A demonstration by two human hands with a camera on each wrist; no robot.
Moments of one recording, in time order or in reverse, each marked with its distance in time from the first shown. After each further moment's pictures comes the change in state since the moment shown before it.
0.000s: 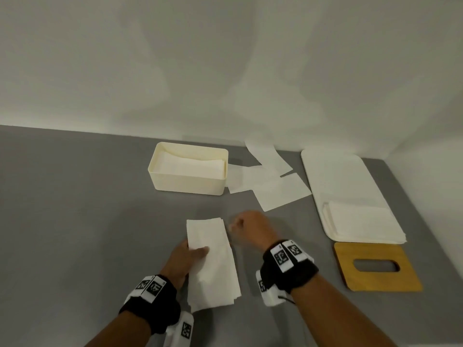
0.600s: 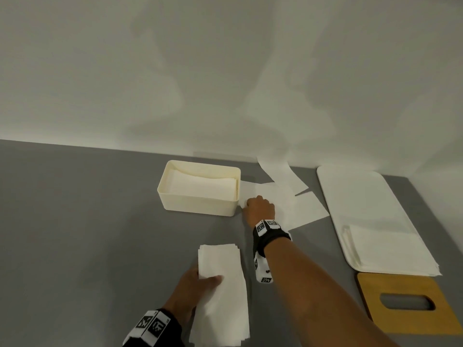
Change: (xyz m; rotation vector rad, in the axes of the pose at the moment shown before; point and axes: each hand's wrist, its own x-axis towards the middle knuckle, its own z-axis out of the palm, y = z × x) left_hand -0.008 0.014 0.000 0.019 -0.051 -0.060; right_hand 0.159 0.023 0.017 -0.353 0.196 0.061
